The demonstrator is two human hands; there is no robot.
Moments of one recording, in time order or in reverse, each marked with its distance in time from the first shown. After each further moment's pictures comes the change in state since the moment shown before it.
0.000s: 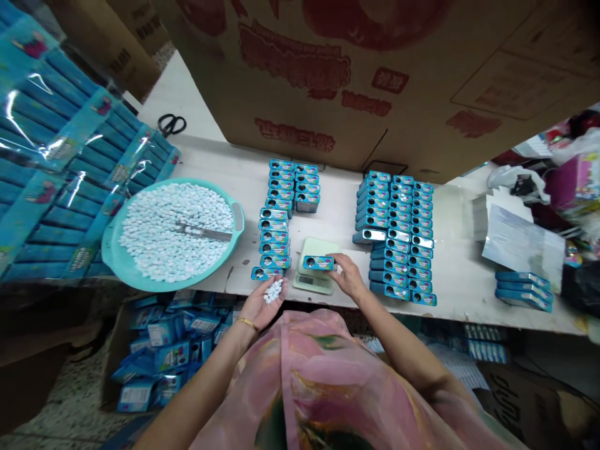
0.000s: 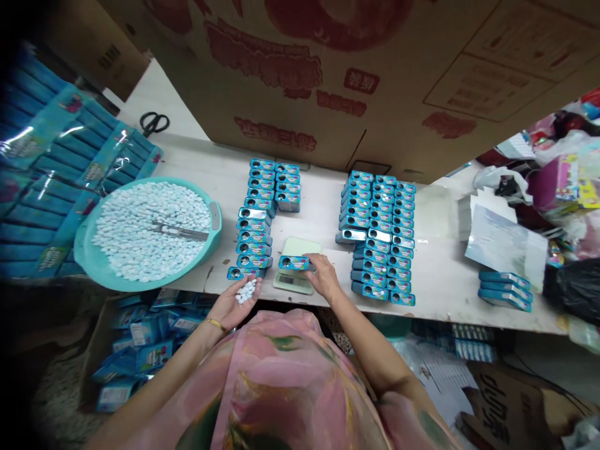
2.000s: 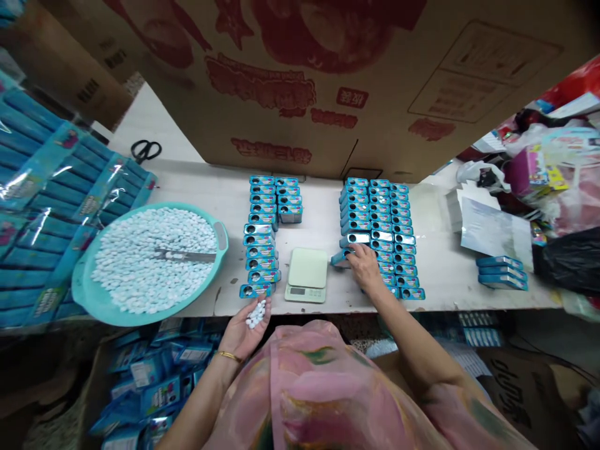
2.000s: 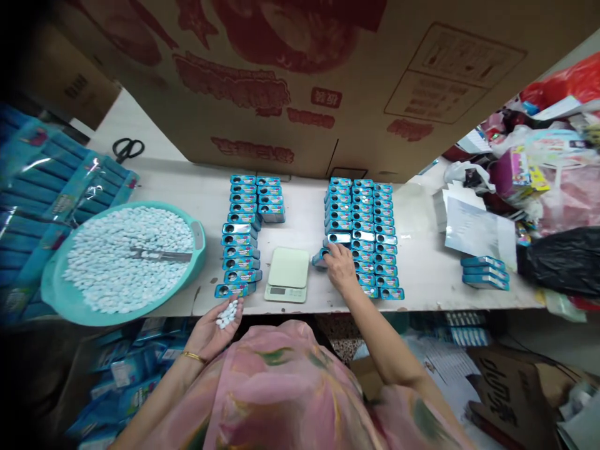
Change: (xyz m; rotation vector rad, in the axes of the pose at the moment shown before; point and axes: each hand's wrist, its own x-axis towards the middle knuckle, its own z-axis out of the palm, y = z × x) left_hand -0.015 0.007 -0.006 0.067 0.017 0.012; right_hand -0.001 0.038 -0.049 -0.762 0.031 0.011
